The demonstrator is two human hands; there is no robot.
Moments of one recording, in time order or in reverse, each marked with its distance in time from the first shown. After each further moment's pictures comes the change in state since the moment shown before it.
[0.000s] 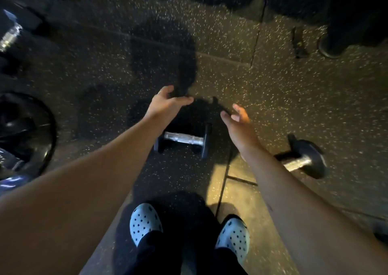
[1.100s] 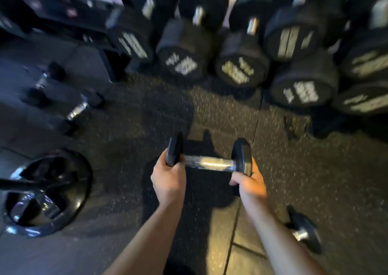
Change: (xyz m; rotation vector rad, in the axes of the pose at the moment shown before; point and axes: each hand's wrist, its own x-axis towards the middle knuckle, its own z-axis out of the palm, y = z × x) left_hand -0.126 0.096 -0.051 -0.336 0.590 0.133; right_hand -0.113 -0.154 -0.031 0.279 0.039 -0.184
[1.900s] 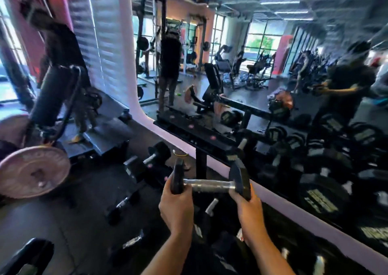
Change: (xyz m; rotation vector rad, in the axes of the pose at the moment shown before) left_hand 0.036 0.545 -0.220 -0.528 0.480 0.262; right_hand -0.094 -0.607 0.164 0.133 -0.375 -0.593
